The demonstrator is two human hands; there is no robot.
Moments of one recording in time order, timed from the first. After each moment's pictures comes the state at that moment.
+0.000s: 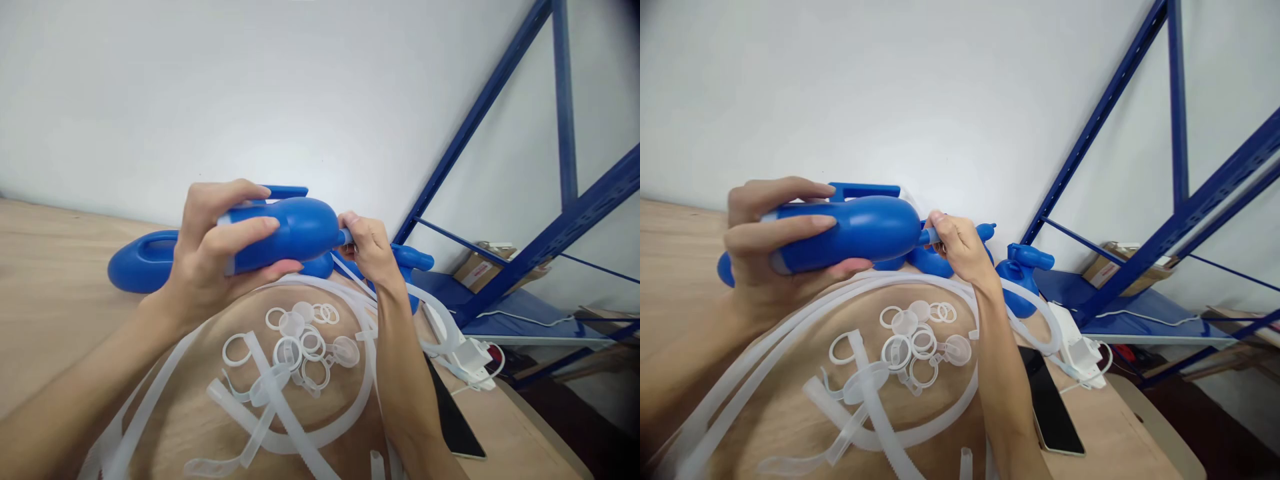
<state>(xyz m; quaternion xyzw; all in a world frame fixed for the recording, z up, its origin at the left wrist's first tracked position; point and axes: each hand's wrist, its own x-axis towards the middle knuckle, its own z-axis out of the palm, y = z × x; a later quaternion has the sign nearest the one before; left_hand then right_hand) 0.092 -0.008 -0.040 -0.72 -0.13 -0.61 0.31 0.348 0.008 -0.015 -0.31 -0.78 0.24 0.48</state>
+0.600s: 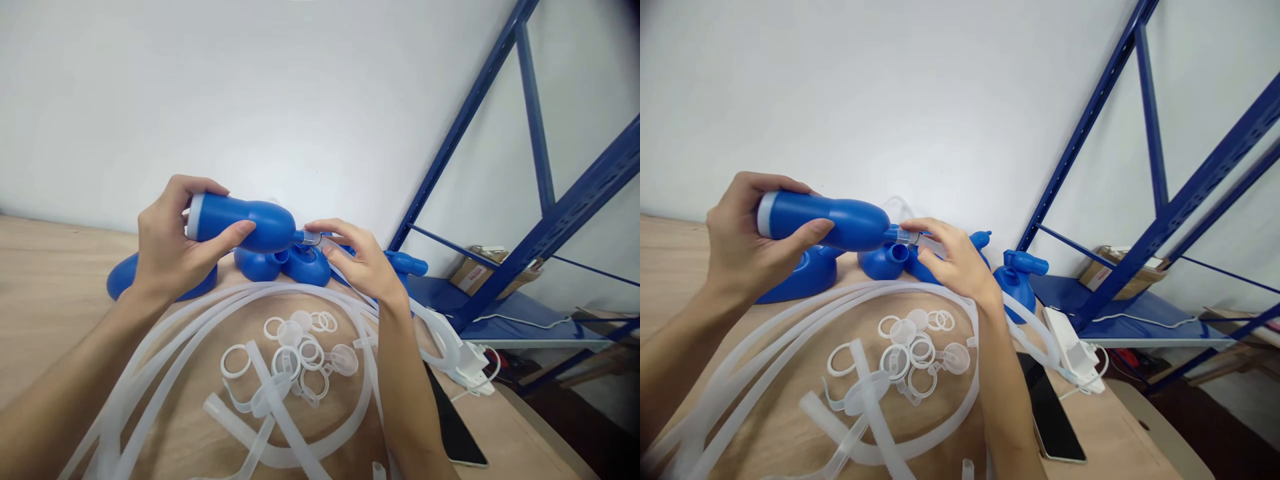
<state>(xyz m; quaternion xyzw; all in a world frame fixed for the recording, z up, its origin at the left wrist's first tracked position) 0.068 0.010 -0.030 -0.64 -0.29 -0.69 0.16 0.351 -0.006 -0.004 -0.27 -0.86 0.10 0.42</state>
